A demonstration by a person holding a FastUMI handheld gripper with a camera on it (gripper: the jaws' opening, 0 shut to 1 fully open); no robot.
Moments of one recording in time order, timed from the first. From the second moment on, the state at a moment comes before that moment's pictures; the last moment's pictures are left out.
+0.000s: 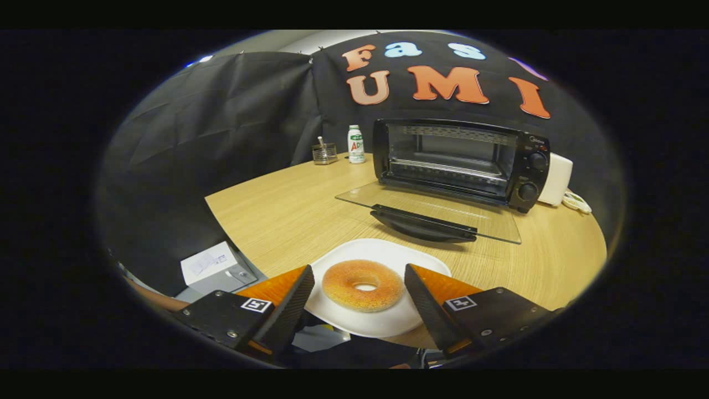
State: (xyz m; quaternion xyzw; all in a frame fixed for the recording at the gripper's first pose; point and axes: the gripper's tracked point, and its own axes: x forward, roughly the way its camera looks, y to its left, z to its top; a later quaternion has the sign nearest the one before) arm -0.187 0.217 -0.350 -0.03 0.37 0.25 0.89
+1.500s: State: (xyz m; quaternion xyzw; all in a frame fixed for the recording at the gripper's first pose) arm -0.059 0.220 -0.279 0.25 0.32 0.16 0.90
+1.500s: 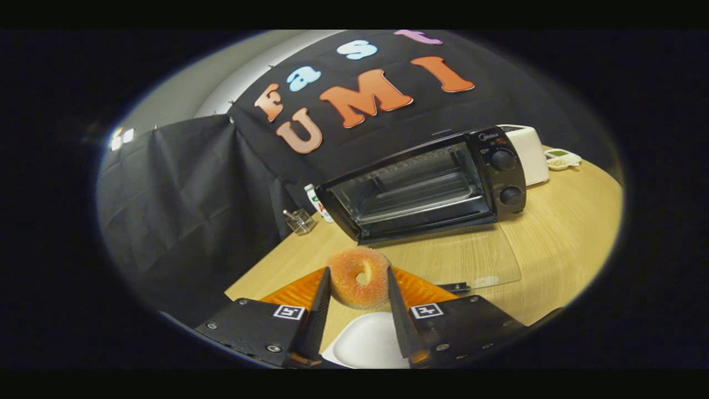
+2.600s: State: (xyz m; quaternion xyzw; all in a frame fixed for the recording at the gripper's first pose) arm 0.118 0.194 -0.317 0.34 0.26 0.03 0.90
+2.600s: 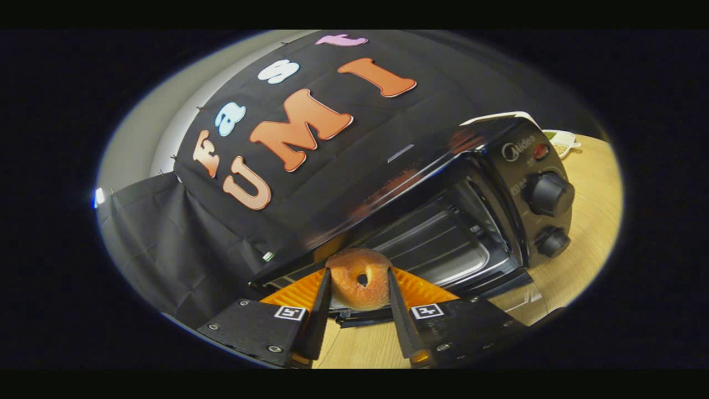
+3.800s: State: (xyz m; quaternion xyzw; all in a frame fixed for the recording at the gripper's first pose) arm 0.103 0.163 -0.317 0.06 0.26 0.03 0.96
